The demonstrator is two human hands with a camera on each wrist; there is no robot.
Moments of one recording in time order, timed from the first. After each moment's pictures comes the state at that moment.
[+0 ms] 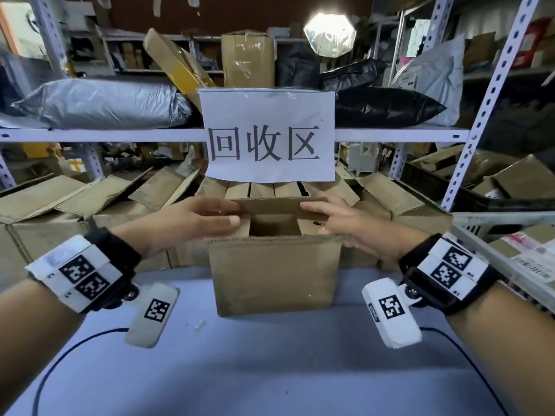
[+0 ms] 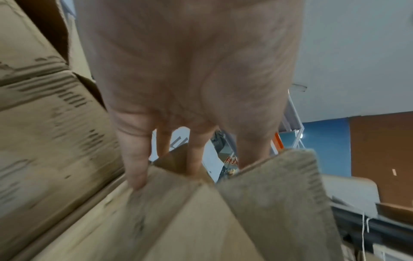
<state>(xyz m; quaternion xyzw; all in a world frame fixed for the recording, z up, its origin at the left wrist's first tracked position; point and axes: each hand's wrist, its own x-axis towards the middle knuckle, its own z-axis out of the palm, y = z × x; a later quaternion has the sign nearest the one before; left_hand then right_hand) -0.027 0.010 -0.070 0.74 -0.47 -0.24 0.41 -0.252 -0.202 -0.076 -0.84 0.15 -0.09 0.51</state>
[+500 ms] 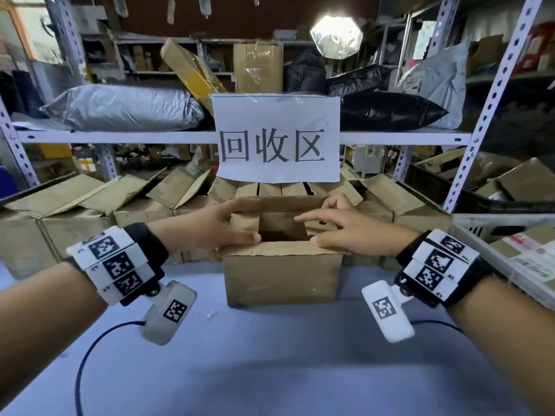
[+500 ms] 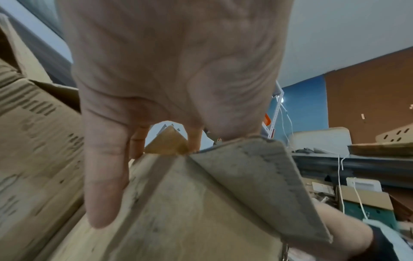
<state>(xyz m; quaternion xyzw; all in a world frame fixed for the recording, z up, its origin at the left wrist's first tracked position) -0.057 0.008 -0.061 0.82 -0.48 -0.17 0.26 -0.252 -0.190 -0.071 -0.95 0.15 -0.07 0.28</state>
